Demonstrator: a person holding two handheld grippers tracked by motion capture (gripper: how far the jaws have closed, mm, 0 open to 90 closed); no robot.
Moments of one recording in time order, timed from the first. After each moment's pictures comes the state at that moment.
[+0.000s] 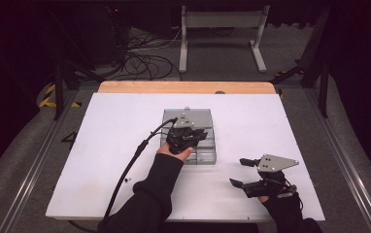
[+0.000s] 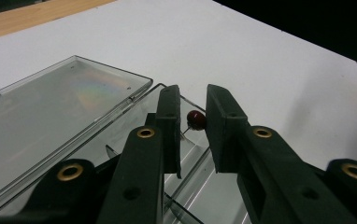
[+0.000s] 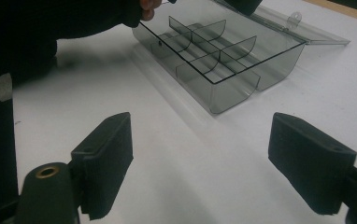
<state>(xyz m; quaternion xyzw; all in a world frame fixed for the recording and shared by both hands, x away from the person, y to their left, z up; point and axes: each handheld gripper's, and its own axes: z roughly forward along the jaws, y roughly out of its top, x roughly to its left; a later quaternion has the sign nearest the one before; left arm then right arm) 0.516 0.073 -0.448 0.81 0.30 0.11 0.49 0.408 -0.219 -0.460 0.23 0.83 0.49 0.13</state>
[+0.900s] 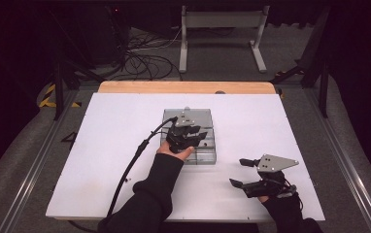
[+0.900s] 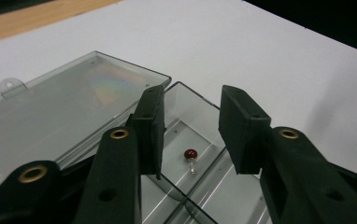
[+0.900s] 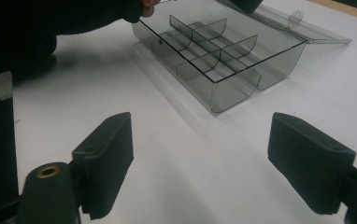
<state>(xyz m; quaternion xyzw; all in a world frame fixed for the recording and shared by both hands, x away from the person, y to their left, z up) 0.516 0.072 -0.443 0.81 0.33 0.13 0.47 0.408 -0.219 -0.461 0.23 0.83 0.49 0.13</state>
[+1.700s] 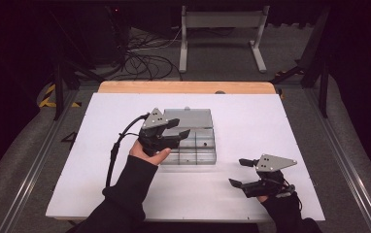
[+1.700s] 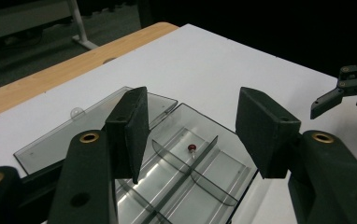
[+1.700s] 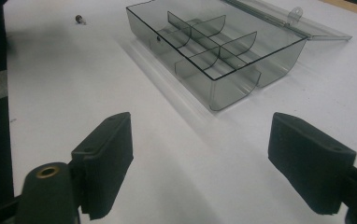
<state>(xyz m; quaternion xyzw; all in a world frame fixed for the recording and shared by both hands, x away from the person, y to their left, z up) 0.469 0.135 -0.381 0.79 0.29 0.17 0.51 0.409 -0.217 -0.463 0.23 0.83 0.48 0.13</state>
